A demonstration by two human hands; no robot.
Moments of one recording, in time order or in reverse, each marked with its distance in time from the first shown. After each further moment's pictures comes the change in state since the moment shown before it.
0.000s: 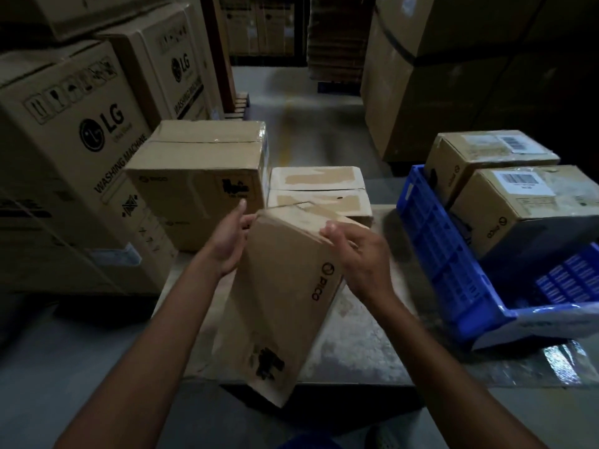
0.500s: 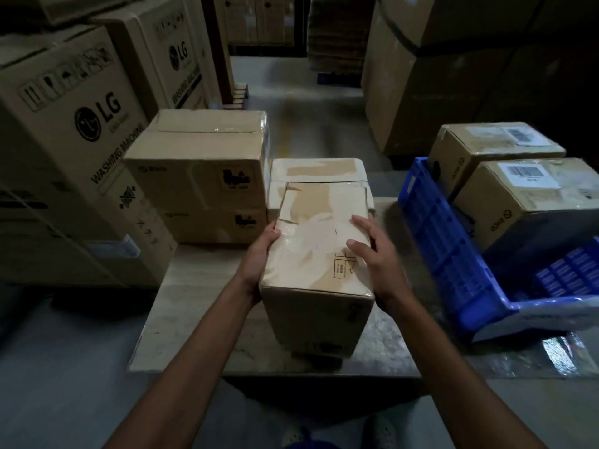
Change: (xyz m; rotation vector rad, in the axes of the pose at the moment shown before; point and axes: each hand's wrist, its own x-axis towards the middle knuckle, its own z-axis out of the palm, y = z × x) left_hand -0.035 -0.043 0.046 -0.195 -0.076 0.045; right_hand -0.009 0.027 -0.017 0.207 -0.169 0.315
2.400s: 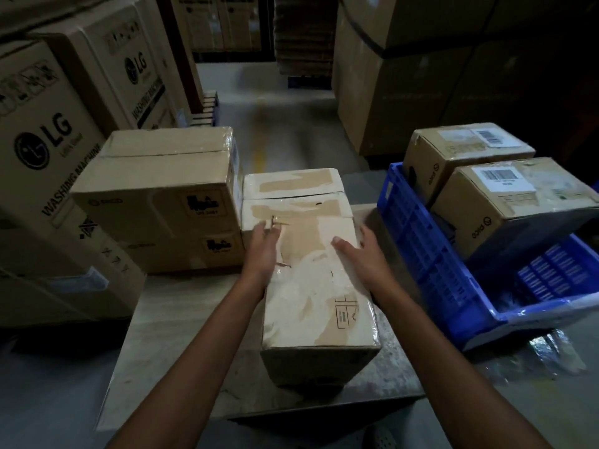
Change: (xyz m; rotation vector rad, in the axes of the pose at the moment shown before) left_hand 0.081 0.005 0.042 0.373 0.191 0.125; right_hand 0.069 0.013 -0.020 -0.009 0.129 0.203
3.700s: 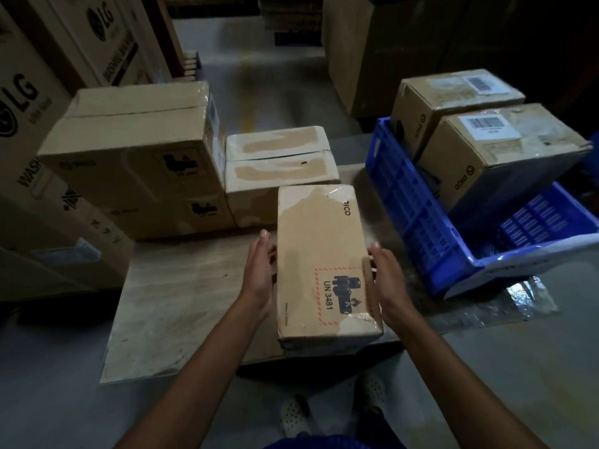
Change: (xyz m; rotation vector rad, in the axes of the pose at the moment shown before) left_hand -0.075 -0.072 0.016 -0.214 0.002 -0.221; right_hand -0.077 0.085 -0.044 0.018 0.178 0.155
